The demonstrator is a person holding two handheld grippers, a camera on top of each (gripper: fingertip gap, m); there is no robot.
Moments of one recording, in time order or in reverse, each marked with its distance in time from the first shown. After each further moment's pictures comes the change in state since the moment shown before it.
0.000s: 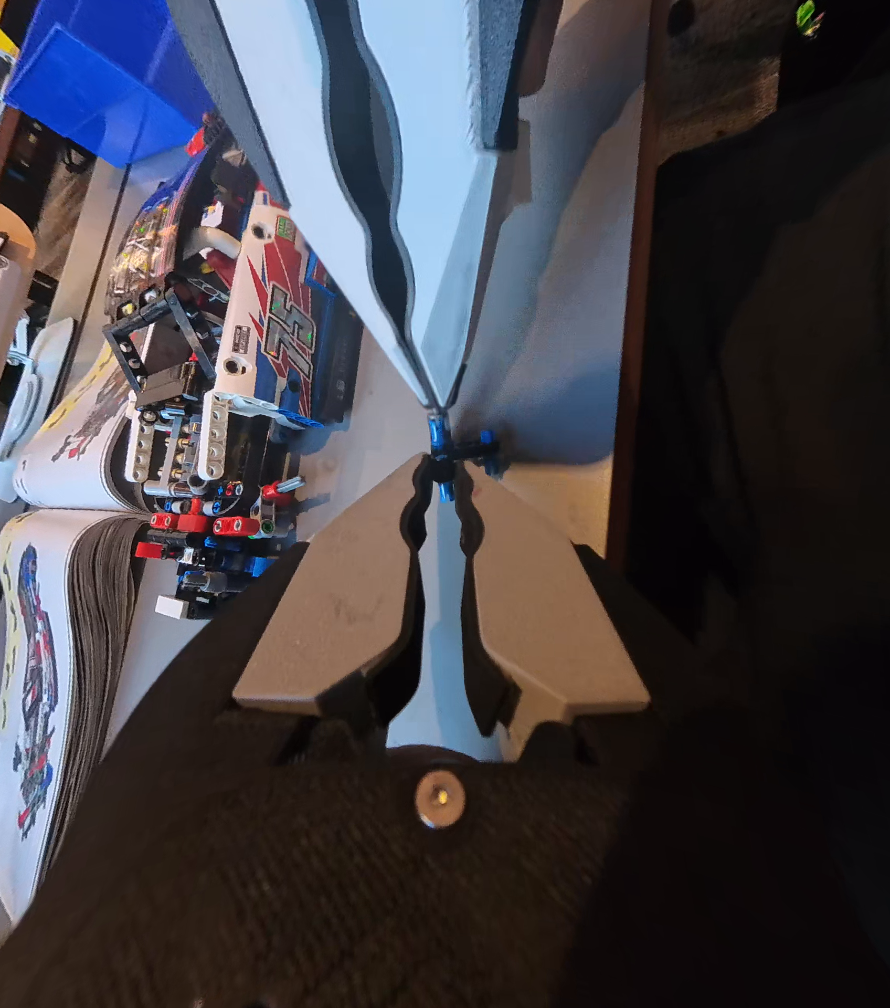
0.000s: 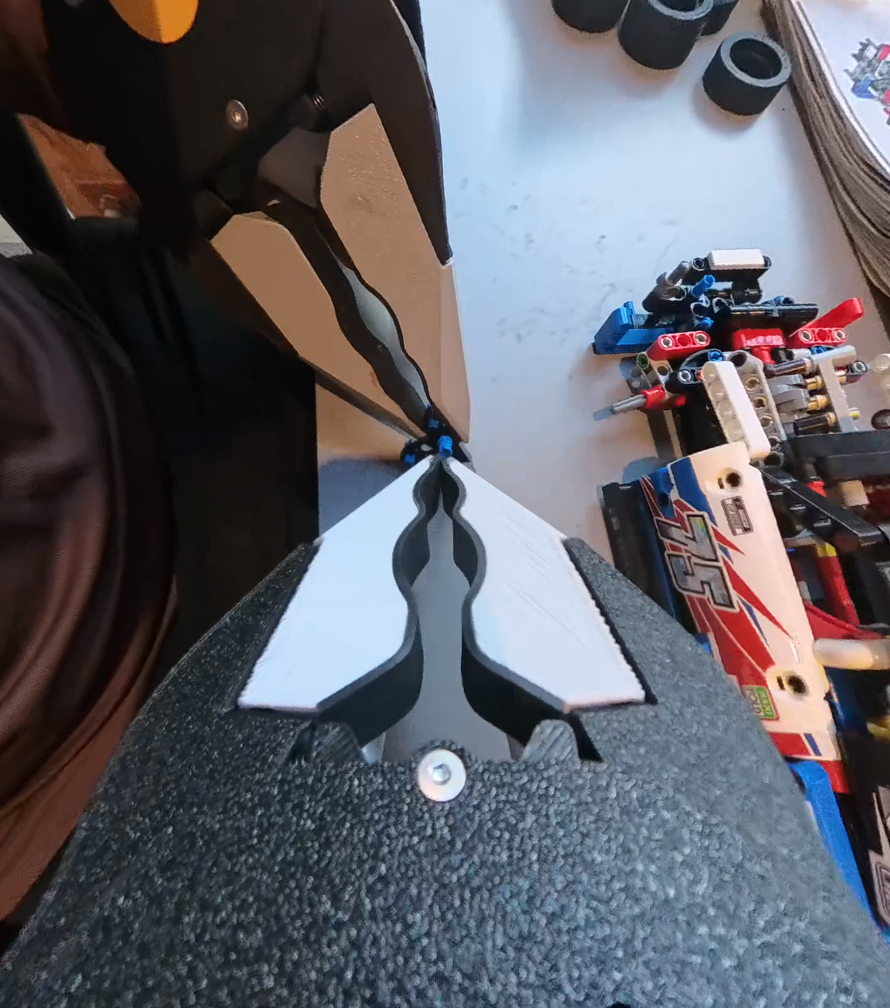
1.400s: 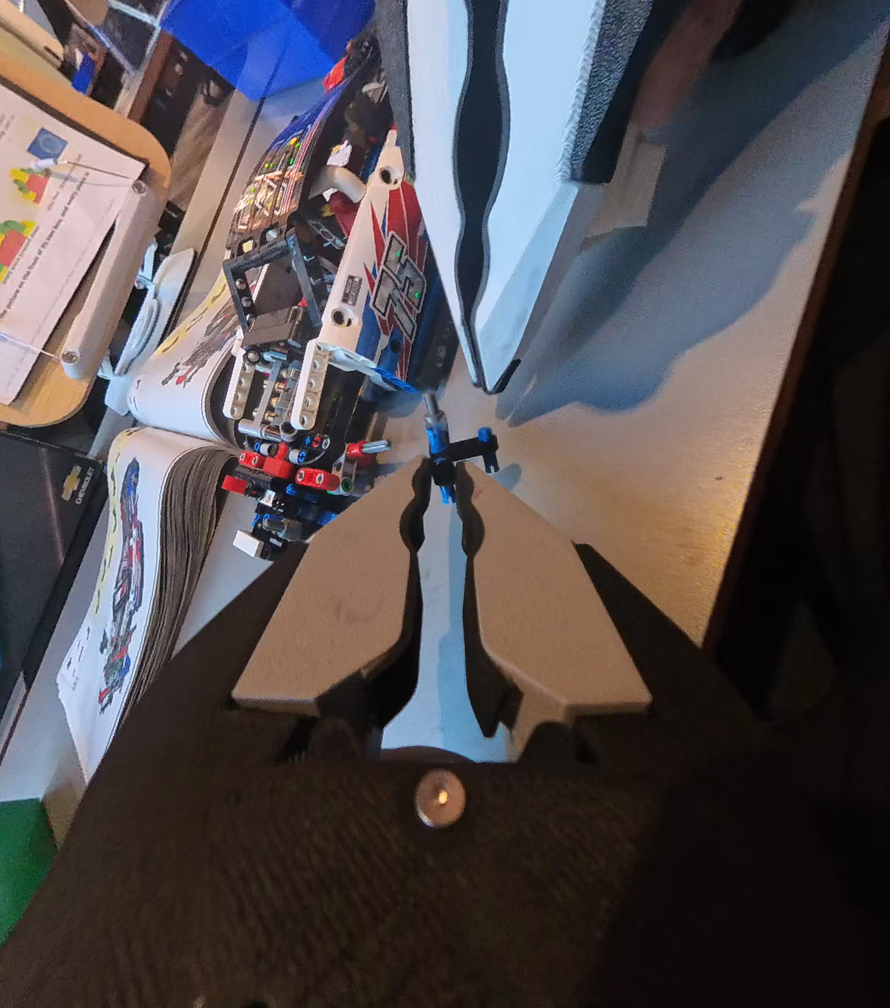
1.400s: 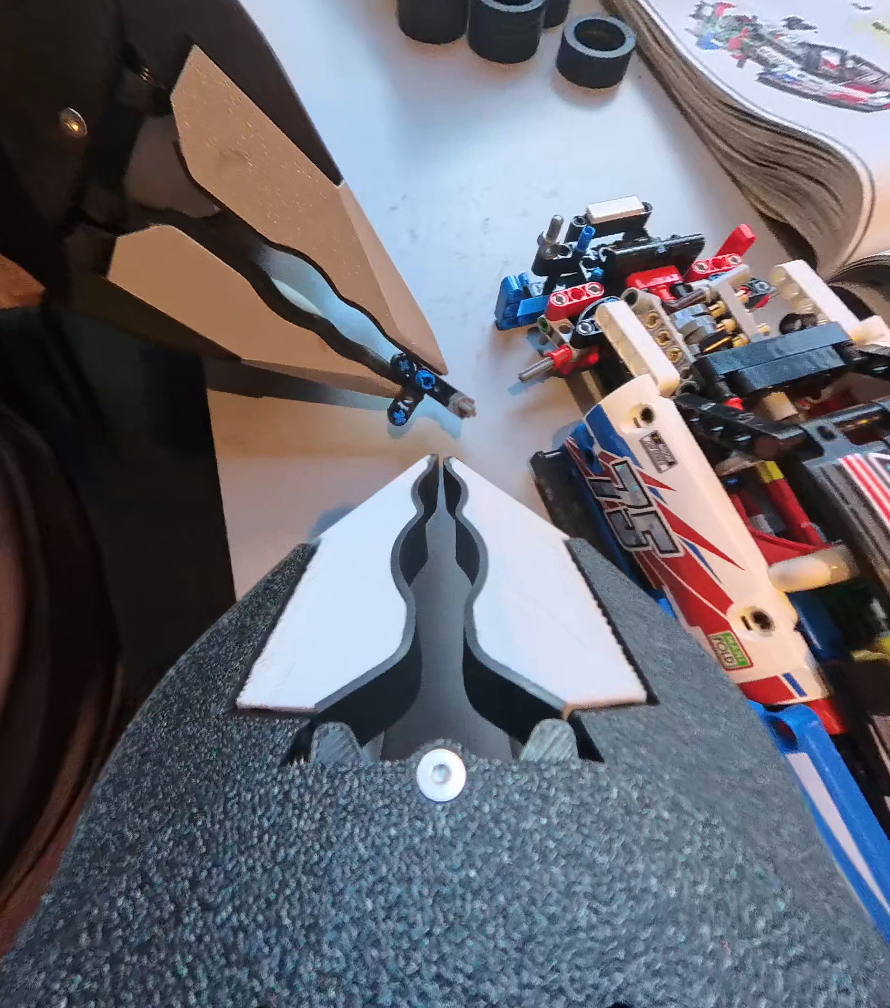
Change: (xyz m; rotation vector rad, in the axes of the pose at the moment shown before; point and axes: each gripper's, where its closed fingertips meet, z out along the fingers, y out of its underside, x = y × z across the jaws) left arm -0.034 0.012 0.002 -0.068 -0.214 -0.072; right arm 0.033 0.010 0.006 0.079 0.113 0.169
